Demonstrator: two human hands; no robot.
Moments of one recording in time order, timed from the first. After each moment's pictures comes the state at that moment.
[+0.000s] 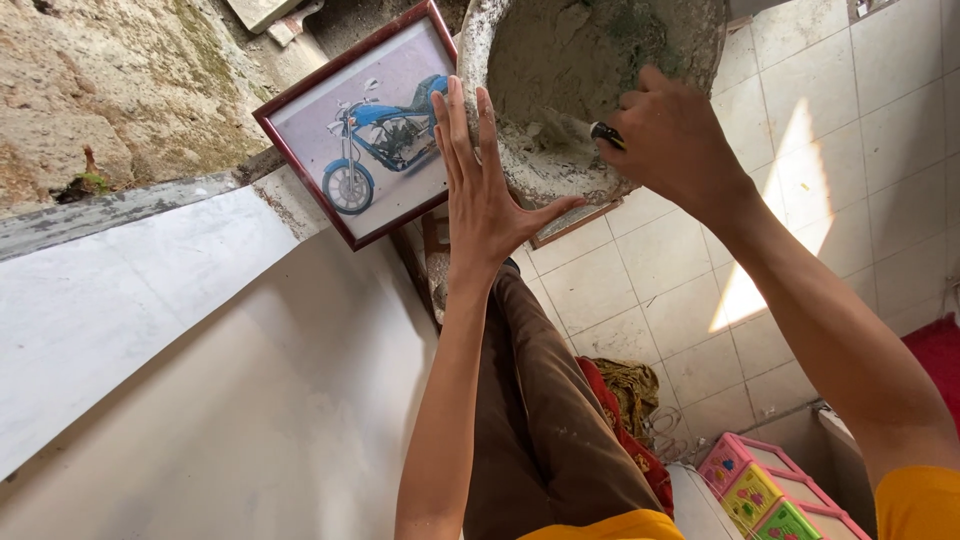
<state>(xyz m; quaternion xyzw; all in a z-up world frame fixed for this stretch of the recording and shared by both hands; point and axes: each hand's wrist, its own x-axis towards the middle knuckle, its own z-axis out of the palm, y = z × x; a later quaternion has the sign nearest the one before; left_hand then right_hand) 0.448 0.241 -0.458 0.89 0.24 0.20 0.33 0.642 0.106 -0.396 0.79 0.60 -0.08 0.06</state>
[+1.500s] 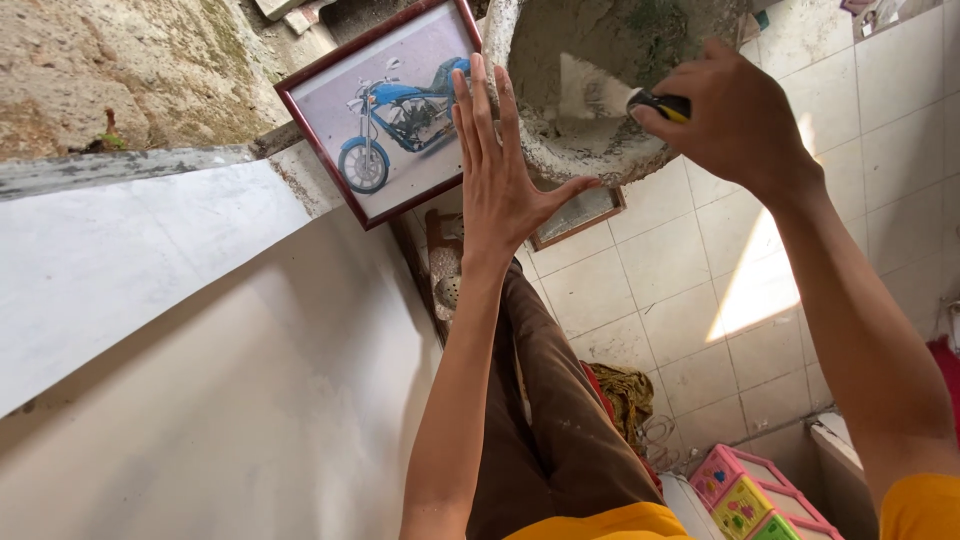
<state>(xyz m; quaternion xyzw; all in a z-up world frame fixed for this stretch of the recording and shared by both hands) 0.448 0.239 -0.454 0.89 0.25 0.21 0.31 0.658 0.082 -0.377 0.84 0.52 -0.13 -0.06</state>
